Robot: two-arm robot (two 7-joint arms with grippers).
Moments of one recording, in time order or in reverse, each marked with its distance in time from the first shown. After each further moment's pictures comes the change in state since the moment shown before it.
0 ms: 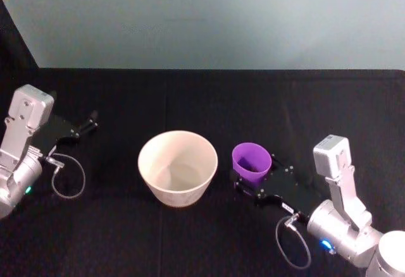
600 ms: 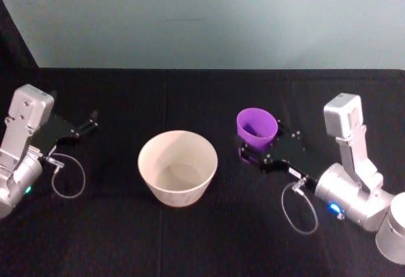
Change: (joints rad) left arm 0.000 0.000 0.000 0.000 0.000 0.000 0.000; right arm 0.069 0.019 0.036 -0.073 0.015 0.096 0.026
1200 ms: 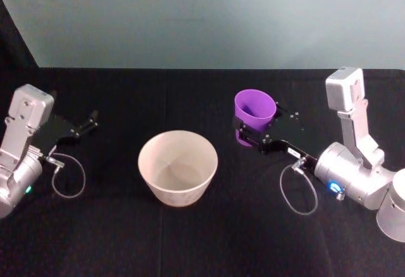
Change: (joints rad) left arm 0.000 0.000 0.000 0.000 0.000 0.000 0.000; right arm 0.073 0.008 -0.009 -0.008 0.055 0.075 0.015
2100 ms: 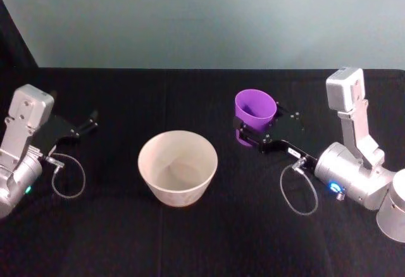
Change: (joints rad) left arm 0.000 0.000 0.000 0.000 0.000 0.000 0.000; right arm -0.001 0.000 0.001 0.000 -0.002 -0.002 -0.001
